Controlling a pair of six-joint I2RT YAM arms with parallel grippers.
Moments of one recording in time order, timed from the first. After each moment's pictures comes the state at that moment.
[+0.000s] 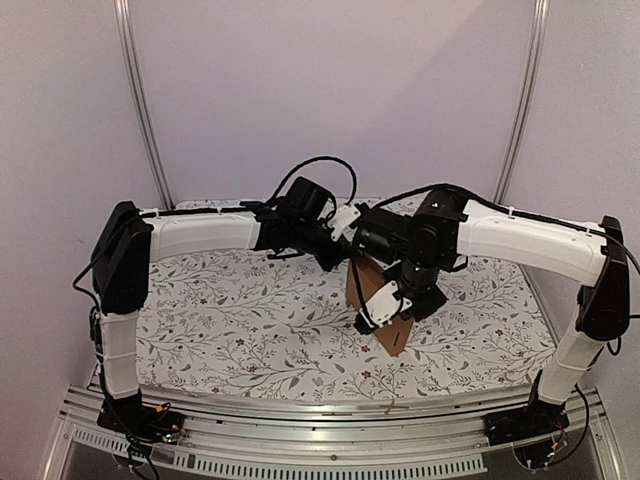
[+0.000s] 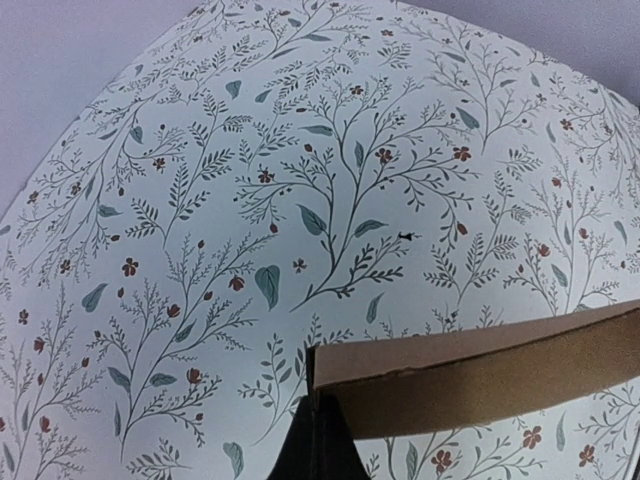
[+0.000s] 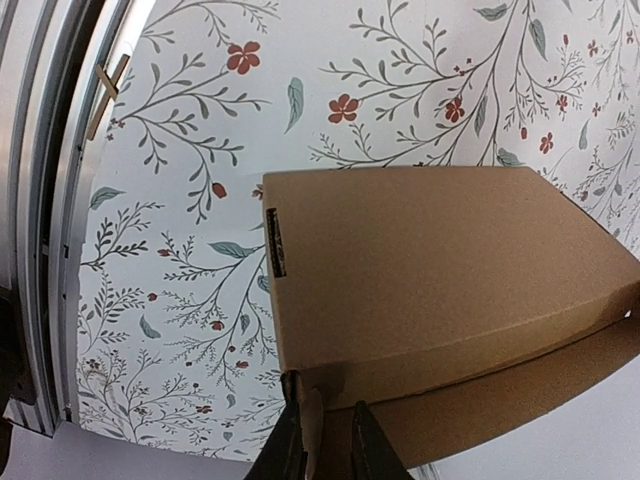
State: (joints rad) left arm -0.82 2.05 1.62 -0.28 0.17 0.21; right arm 1.03 1.74 1.58 -1.32 0.24 -1.06
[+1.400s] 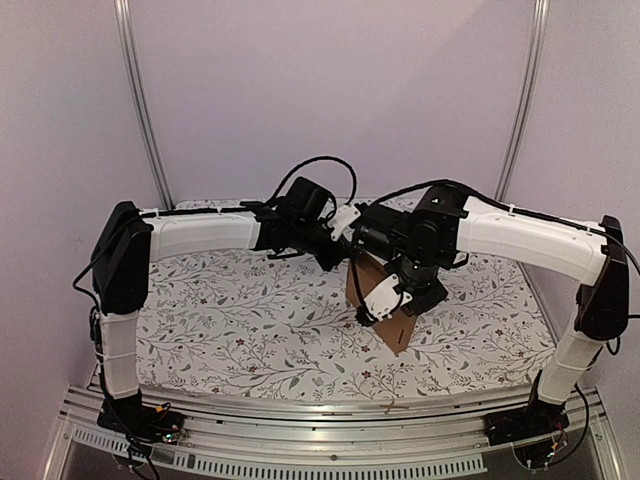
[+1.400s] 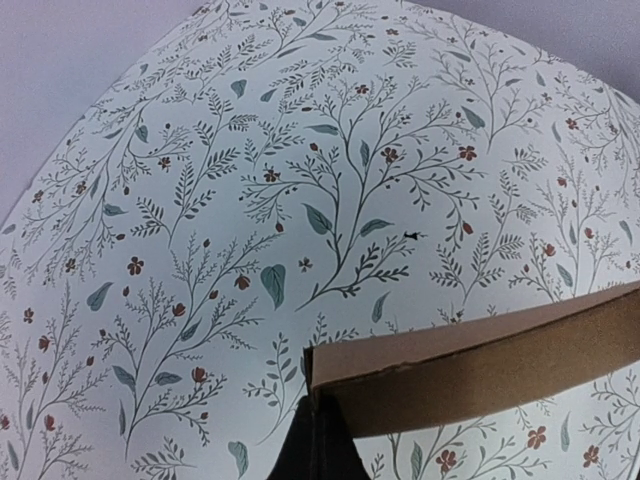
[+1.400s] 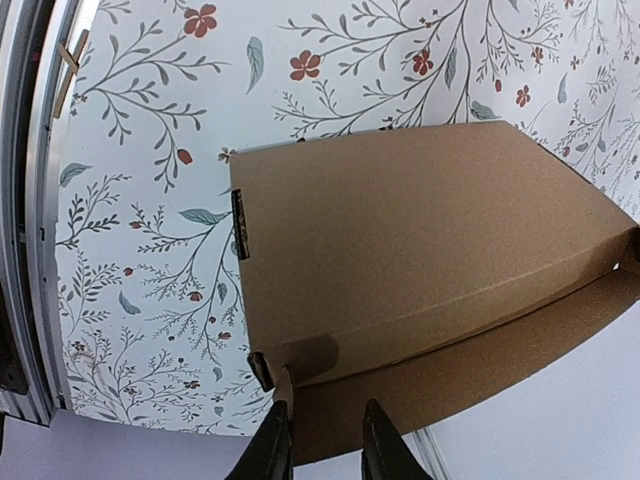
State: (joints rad) left arm -0.82 2.05 1.62 -0.28 0.16 0.21; right arm 1.04 1.75 1.61 -1.34 0.34 -1.03
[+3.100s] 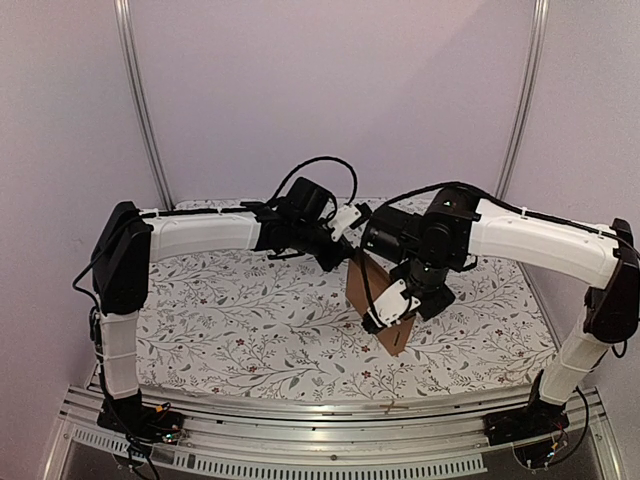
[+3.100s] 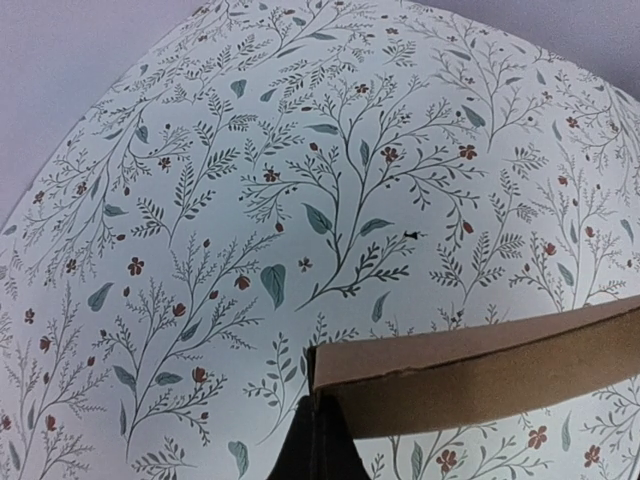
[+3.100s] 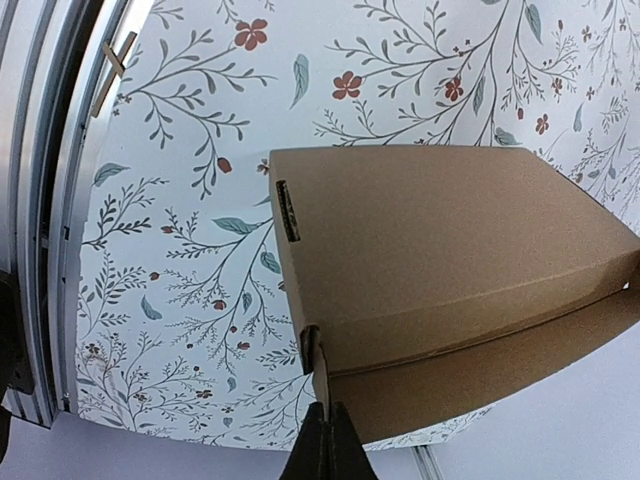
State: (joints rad) left arm -0.83 2.05 1.62 -0.28 0.15 0.22; right arm 1.04 1.69 1.56 -1.34 0.28 -1.06
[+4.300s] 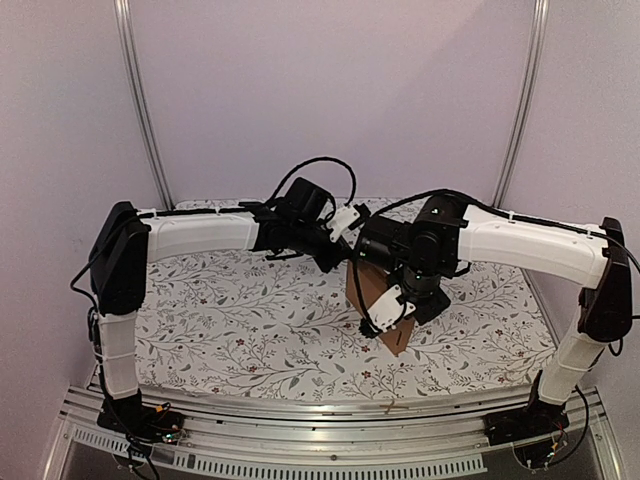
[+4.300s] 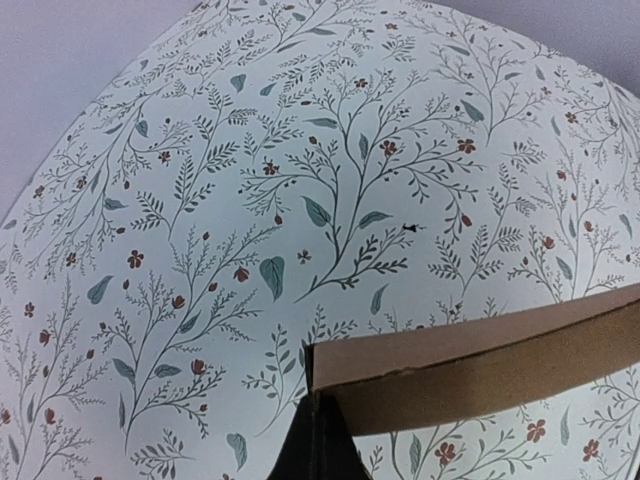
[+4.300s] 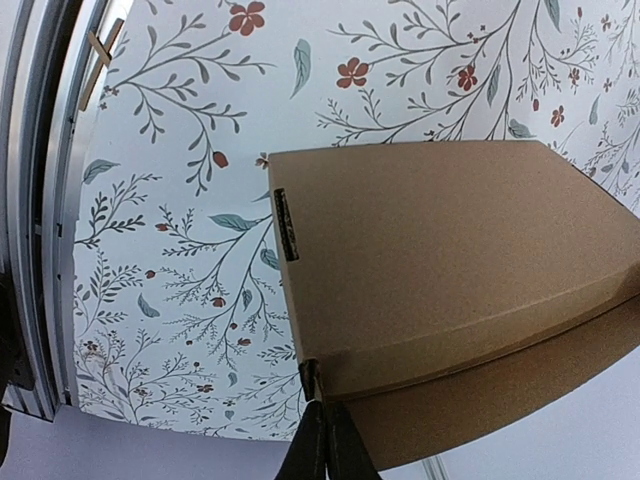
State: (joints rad) left arm -0.83 2.04 1.60 -0.29 0.15 0.22; right arm 1.05 1.72 1.55 -1.33 0.31 -1.03
